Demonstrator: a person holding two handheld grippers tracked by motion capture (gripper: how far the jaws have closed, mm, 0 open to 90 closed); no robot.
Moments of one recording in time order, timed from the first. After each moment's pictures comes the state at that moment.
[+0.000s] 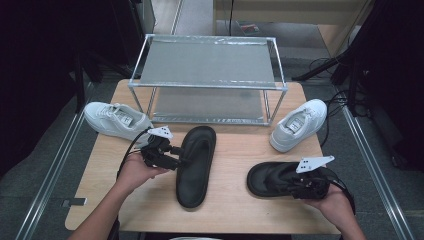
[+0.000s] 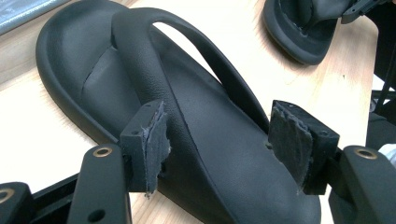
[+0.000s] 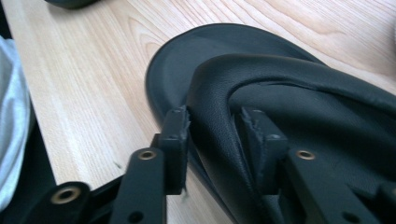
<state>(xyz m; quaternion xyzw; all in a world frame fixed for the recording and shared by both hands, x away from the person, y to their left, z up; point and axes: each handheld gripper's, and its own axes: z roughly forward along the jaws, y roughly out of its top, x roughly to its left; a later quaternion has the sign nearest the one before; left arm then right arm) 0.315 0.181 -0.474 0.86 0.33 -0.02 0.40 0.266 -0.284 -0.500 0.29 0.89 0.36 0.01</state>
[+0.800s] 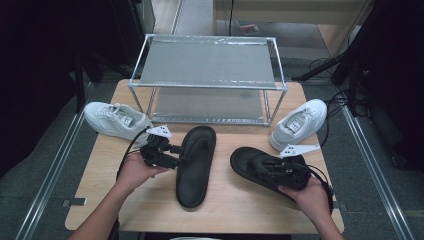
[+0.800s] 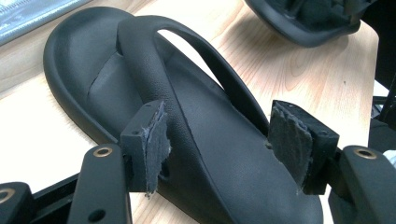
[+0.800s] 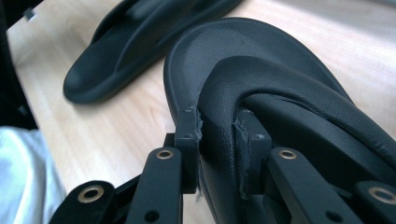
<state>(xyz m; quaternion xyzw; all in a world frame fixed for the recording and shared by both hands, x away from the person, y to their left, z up) 0.315 0.182 -0.473 0.85 0.33 -0.02 0.41 0.276 -0.224 -0.470 0.38 0.83 0.40 0.01</state>
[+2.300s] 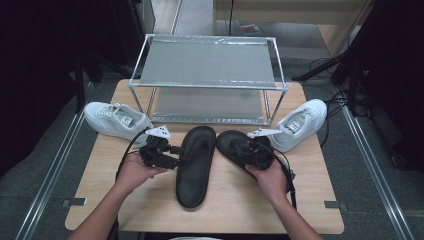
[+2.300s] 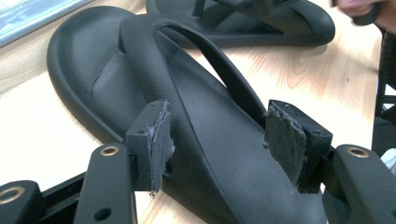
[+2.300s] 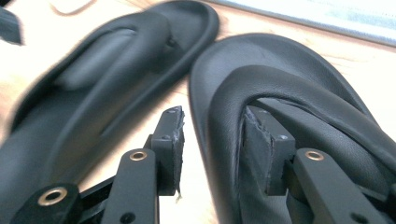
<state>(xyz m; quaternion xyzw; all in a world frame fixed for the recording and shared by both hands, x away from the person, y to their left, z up) 0.313 0.185 -0.474 0.85 0.33 -0.01 0.41 0.329 -0.150 -0.491 0.45 0.80 0.40 0.06</state>
